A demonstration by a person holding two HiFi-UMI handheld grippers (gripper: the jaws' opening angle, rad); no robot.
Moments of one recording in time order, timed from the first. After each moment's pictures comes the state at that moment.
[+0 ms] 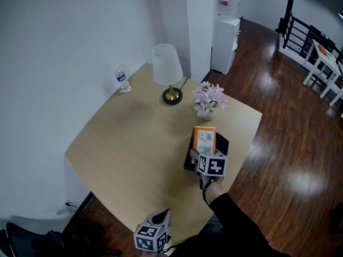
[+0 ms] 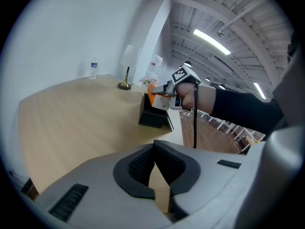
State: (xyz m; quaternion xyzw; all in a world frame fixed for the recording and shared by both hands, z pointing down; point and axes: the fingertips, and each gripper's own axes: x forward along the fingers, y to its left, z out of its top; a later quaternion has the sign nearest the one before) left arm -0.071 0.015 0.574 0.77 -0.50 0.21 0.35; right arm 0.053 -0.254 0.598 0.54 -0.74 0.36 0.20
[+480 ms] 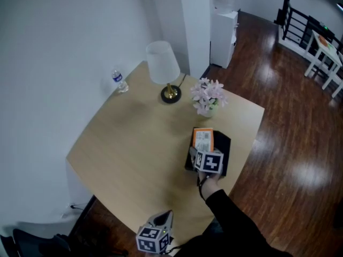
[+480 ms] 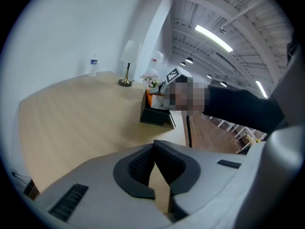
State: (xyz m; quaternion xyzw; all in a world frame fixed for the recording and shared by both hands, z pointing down) left arm -0.071 0.009 0.583 0.76 -0.49 0.23 0.36; right arm 0.053 -0.271 0.632 0.56 -0.70 0.39 0.20
